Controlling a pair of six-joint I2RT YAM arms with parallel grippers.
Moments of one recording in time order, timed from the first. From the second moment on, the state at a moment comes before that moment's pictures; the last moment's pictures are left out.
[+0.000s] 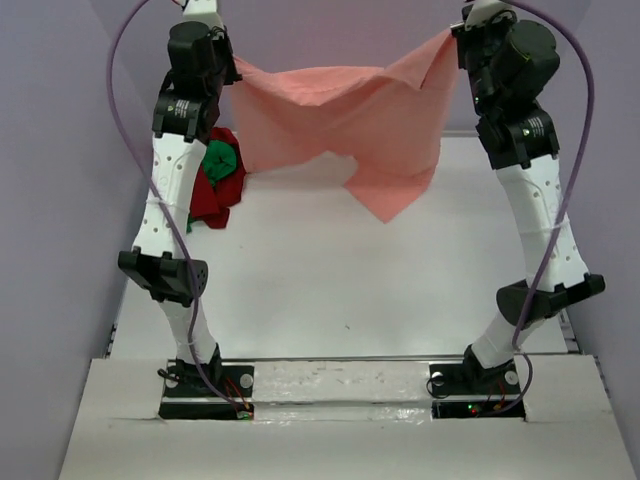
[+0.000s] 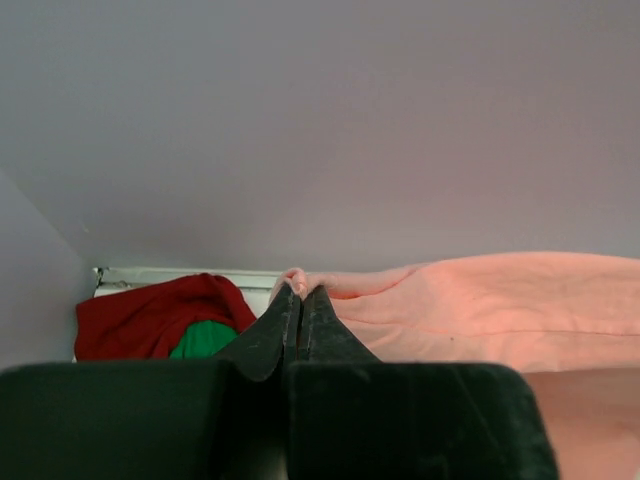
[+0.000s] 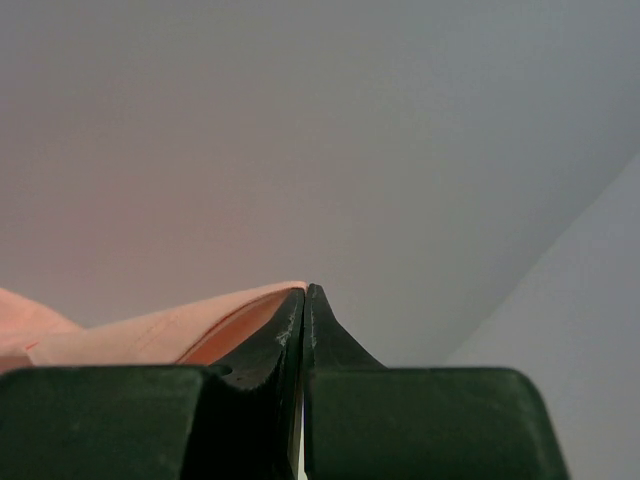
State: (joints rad) left arm -0.21 1.90 2.38 -0.58 -0.18 -0.11; right arm 0.34 1.73 2.31 -0.32 0.33 -0.44
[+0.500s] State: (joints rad) left arm -0.45 1.28 2.14 -0.51 -0.33 -0.09; right arm 0.74 1.26 1.99 -0.15 0.63 -0.66
